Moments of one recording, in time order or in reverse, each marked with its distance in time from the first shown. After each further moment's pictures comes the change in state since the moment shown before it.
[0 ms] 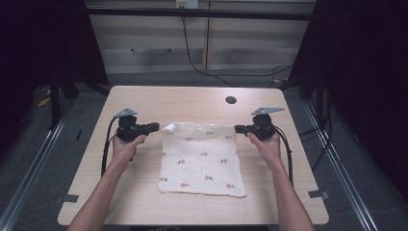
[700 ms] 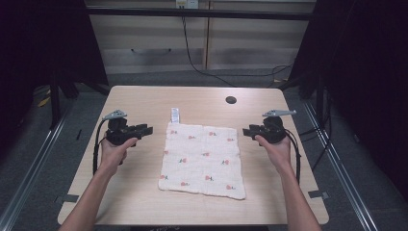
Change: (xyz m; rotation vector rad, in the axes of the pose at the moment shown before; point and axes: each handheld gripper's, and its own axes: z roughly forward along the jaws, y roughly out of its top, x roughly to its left) left arm -0.009 -0.007 -0.038 0.042 -0.033 0.071; right arm -0.003 -0.015 -0.036 -0.006 -0.089 0.019
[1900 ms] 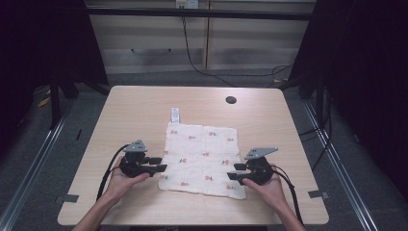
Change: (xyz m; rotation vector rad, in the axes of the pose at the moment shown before) left arm -0.070 -0.061 0.015 0.237 -0.129 0.195; right arm 0.088 -0.073 -0.003 0.160 0.191 -0.144
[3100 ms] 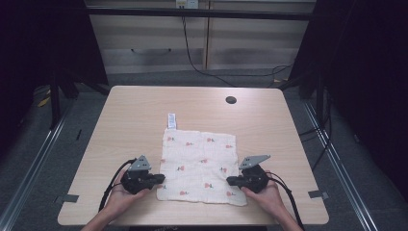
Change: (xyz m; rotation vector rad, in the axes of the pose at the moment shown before) left arm -0.029 -0.034 -0.002 0.057 0.057 0.056; right arm 0.018 -0.016 0.008 0.064 0.054 -0.074
